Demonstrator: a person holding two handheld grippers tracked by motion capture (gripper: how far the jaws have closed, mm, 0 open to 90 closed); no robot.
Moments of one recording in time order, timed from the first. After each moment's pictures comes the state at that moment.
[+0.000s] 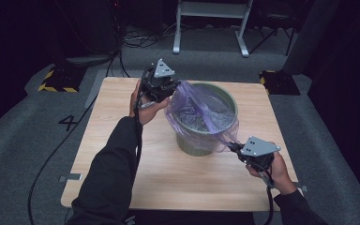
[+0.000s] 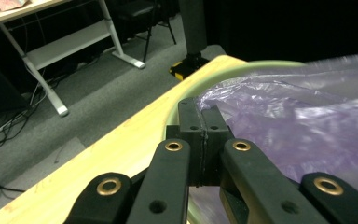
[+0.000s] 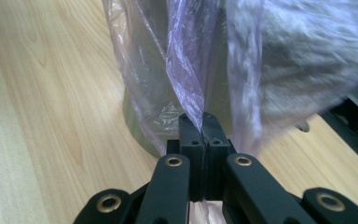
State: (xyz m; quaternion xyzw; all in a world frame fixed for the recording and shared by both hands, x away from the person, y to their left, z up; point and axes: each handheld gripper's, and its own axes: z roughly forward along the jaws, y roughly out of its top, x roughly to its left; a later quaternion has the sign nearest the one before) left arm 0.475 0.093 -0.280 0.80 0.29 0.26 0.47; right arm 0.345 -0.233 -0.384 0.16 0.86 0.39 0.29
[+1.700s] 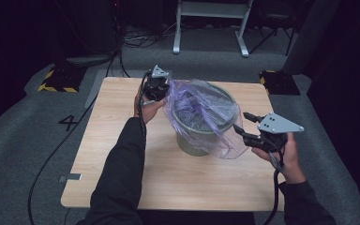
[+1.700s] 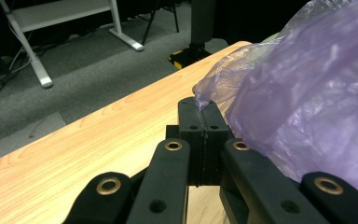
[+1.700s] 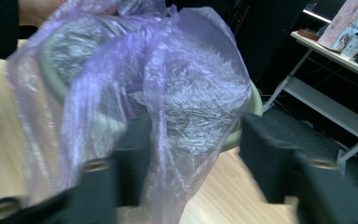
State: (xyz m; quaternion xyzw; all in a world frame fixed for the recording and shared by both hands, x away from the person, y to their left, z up) left arm 0.537 0.106 -0.355 0.78 0.36 0.20 0.48; right arm 0.366 -0.243 -0.326 0.24 0.79 0.45 0.33
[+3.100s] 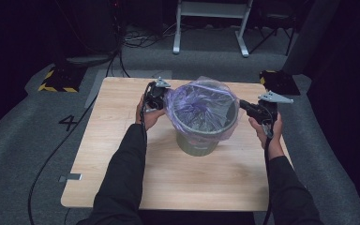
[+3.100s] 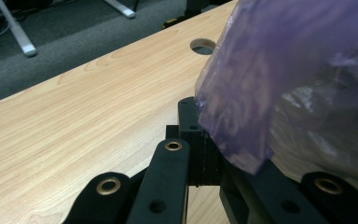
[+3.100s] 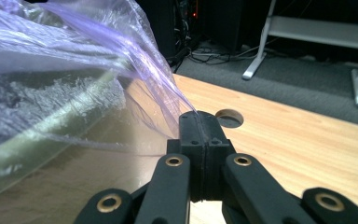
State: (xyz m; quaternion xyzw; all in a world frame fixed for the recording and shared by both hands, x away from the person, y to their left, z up) left arm 0.544 0.101 -0.399 0.80 0.37 0.17 0.44; right arm 0.482 -0.275 -0.380 0.42 0.72 0.48 0.26
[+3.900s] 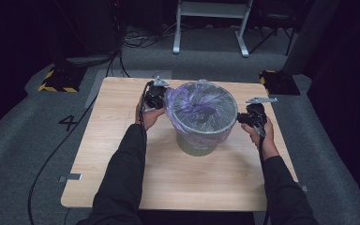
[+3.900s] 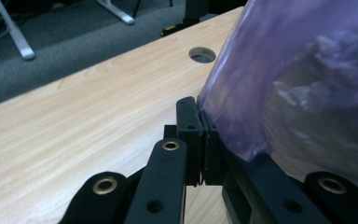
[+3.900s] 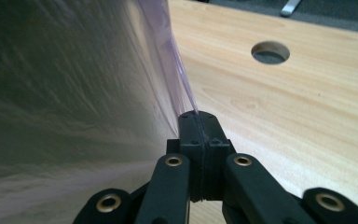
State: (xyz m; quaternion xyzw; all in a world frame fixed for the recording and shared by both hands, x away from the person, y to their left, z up) left arm 0.545 0.107 -0.400 0.79 0.37 0.17 0.45; right arm 0.502 -0.265 -0.418 0.44 0.78 0.42 0.15
